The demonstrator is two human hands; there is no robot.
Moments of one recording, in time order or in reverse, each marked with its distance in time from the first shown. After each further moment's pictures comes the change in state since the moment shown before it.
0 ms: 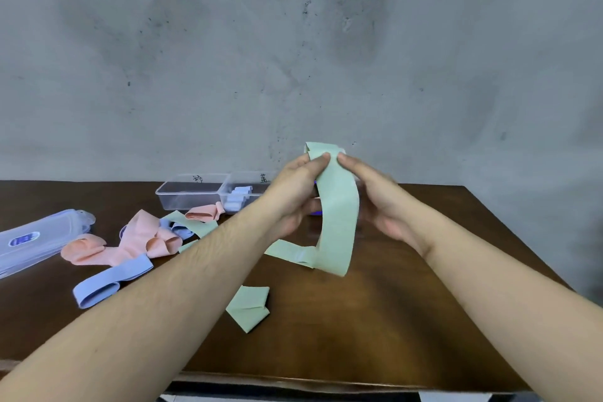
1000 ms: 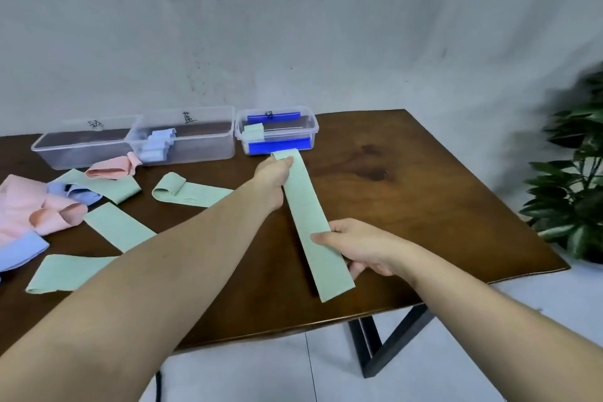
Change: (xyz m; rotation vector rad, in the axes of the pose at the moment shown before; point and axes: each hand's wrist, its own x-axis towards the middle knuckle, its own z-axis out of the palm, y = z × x) left_hand 0.102 -0.155 0.007 -0.001 0.308 -0.499; right_hand -0.065 0.129 -0.035 -0.369 -0.019 0.586
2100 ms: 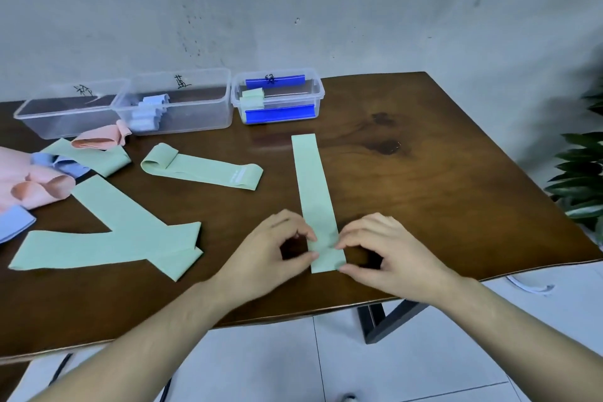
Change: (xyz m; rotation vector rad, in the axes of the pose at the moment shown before) left_hand -0.079 -0.113 -0.078 0.929 -0.443 0.903; right_hand 0.004 0.098 -0.026 -0.705 0.345 -0.854
